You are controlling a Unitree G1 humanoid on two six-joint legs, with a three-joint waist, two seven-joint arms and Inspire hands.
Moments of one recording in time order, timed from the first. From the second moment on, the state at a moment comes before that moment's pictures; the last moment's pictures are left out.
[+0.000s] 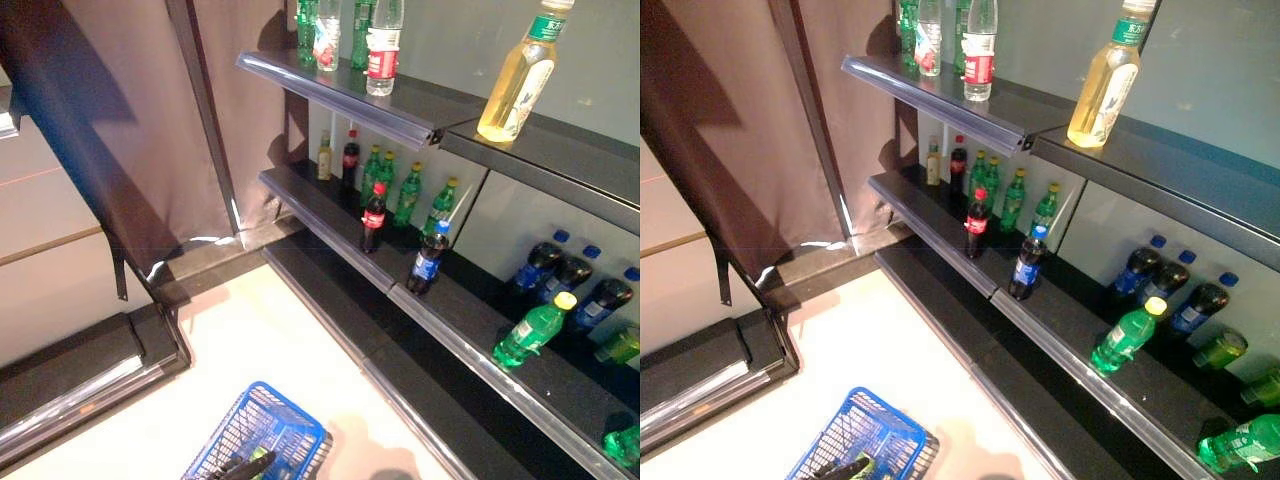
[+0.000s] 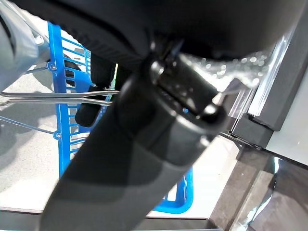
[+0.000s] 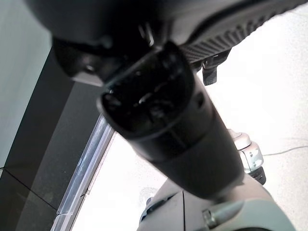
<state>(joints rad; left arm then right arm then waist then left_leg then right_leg) 0.07 0.14 -0.09 1.26 -0.77 -0.18 0.07 0.15 -0.23 0.19 1.33 0.35 0.01 -0.01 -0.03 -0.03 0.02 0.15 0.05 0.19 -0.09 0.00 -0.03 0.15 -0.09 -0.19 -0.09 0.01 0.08</state>
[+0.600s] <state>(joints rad) 0.07 0.13 -0.08 1.26 -0.77 -0.19 0.07 0.16 -0.23 0.19 1.33 0.35 0.01 -0.01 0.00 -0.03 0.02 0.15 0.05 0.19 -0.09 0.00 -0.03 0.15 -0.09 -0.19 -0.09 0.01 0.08</state>
